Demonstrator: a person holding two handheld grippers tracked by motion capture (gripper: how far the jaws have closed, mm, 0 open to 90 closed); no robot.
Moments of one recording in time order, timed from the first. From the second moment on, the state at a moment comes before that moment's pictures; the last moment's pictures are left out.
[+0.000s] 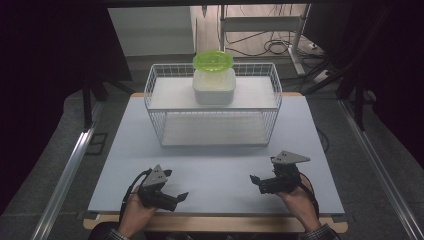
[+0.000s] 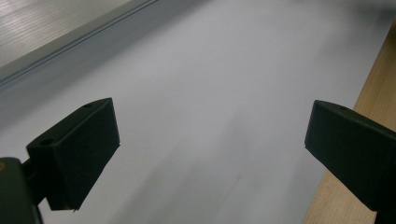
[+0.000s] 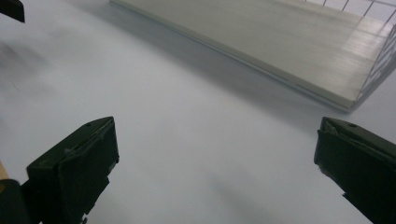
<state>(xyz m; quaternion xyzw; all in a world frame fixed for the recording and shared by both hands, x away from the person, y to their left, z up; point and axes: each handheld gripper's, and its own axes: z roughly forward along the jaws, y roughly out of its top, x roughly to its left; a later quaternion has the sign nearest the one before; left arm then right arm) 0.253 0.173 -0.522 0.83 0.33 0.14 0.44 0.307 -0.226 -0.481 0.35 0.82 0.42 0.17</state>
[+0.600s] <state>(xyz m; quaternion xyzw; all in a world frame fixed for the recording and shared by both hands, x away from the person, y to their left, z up) 0.253 0.171 -0.526 0.83 0.32 0.14 0.43 0.305 -0.231 -0.510 0.36 0.84 0.37 0.15</state>
